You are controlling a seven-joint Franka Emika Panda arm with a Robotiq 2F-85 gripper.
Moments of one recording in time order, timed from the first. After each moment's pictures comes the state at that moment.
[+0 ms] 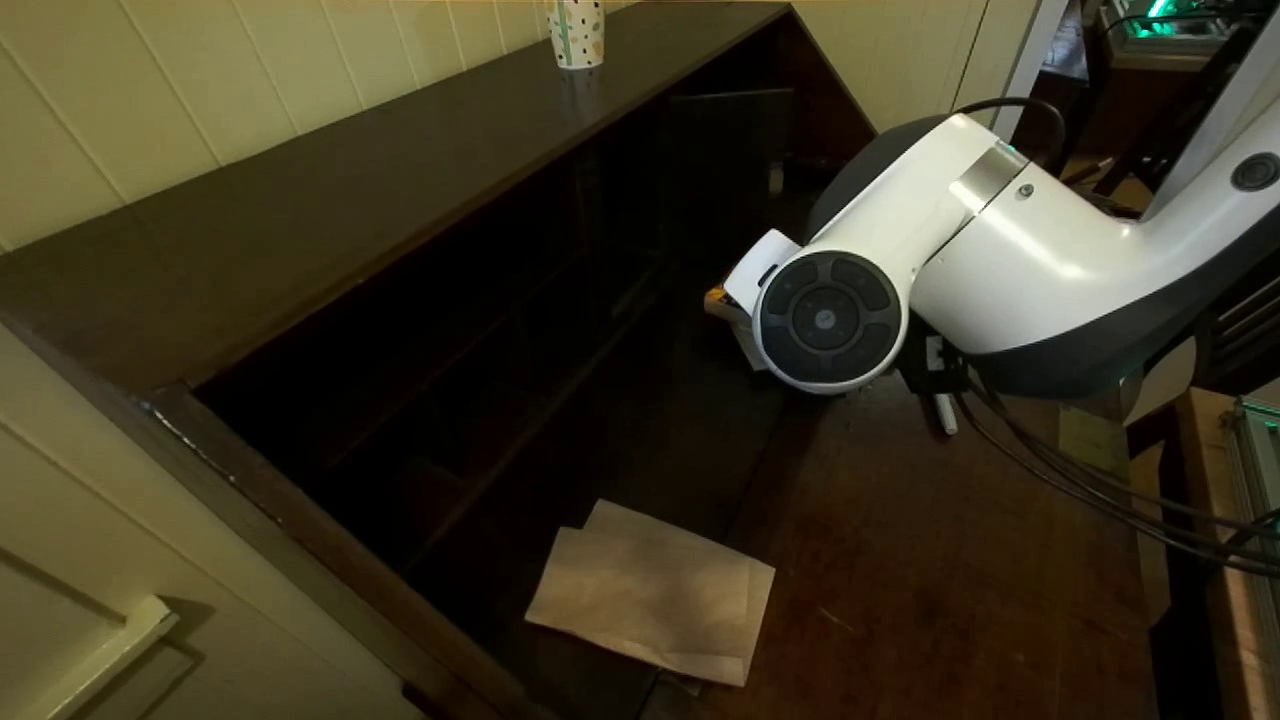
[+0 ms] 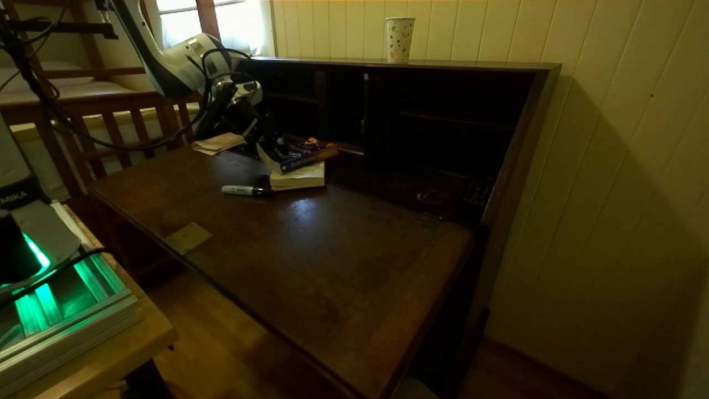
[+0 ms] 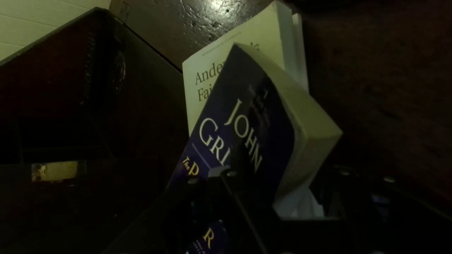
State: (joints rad) arm 0.12 0.33 0.06 -2.34 -1.24 2.14 0.76
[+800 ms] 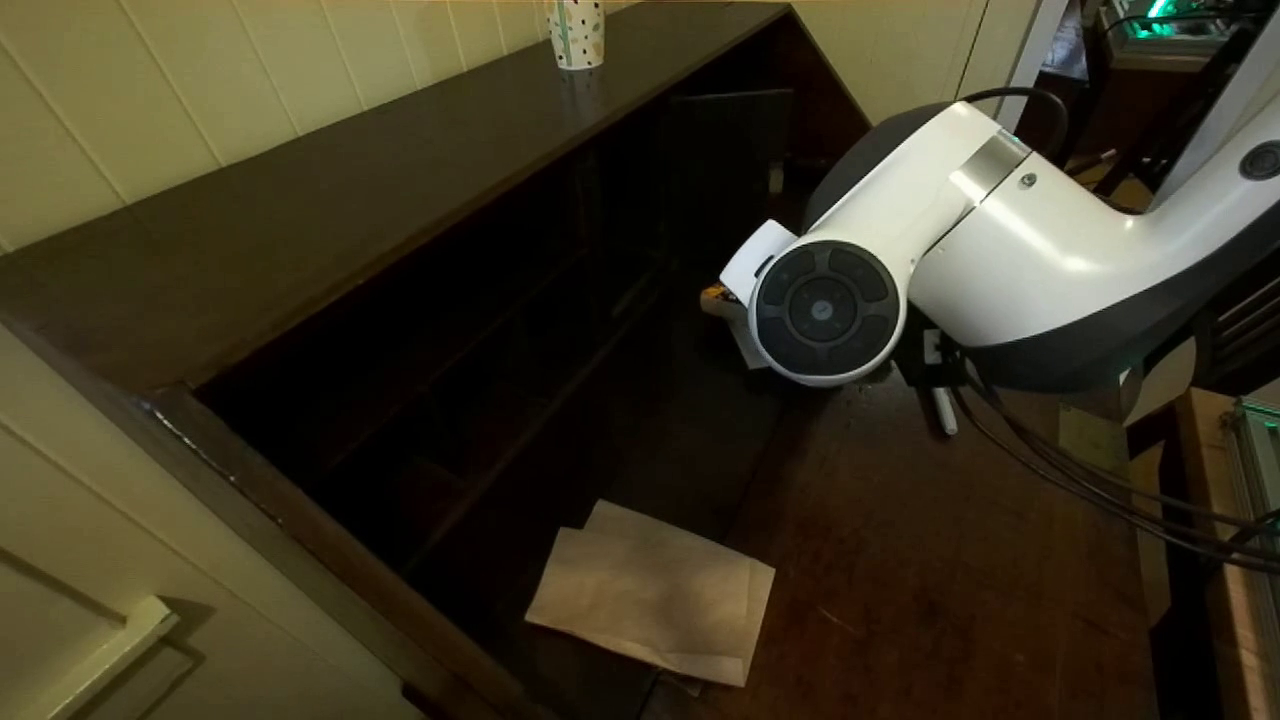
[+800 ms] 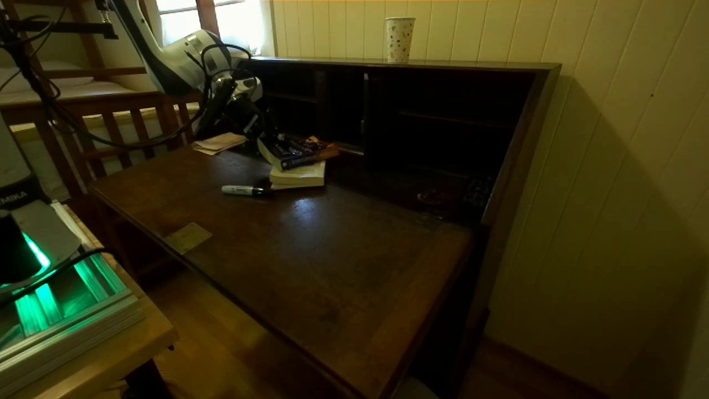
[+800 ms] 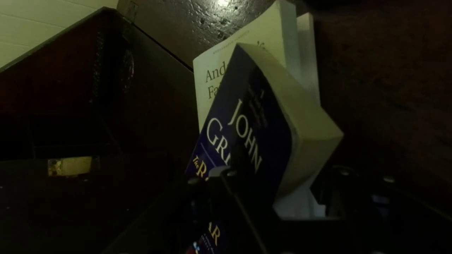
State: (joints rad) arm 0.12 0.32 0.06 -2.33 -1.24 2.12 0.76
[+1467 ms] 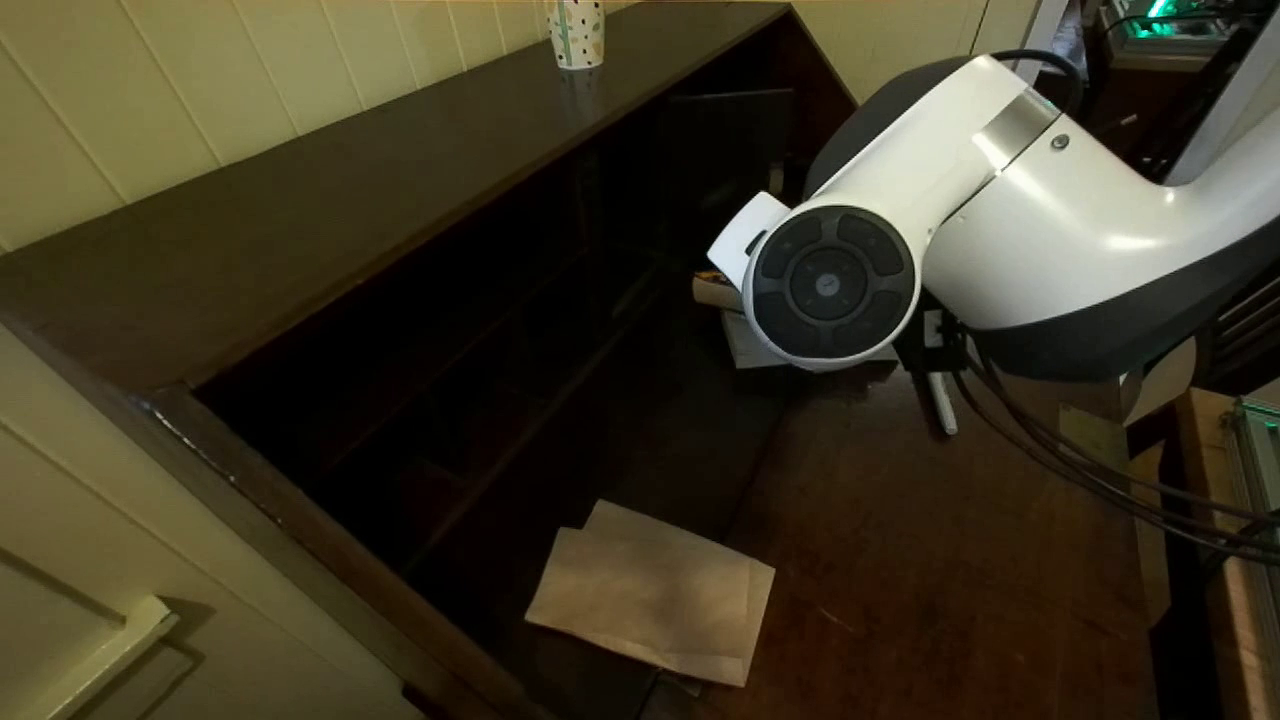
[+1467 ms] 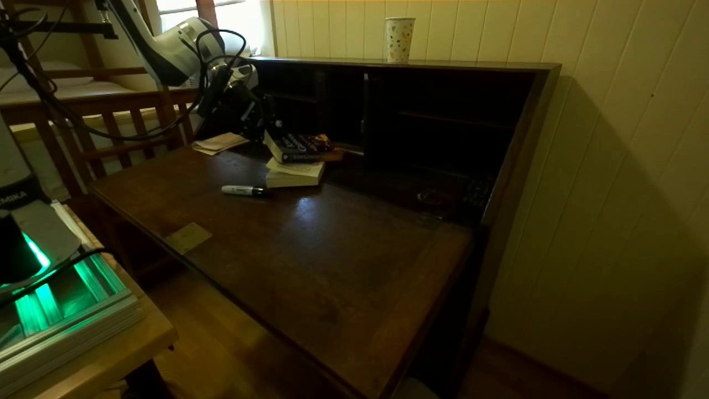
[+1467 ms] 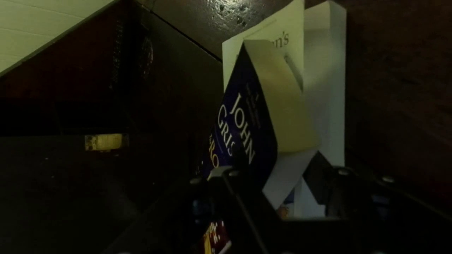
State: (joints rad) arm 0.12 0.26 0.10 -2.33 -1.23 2.09 0.74
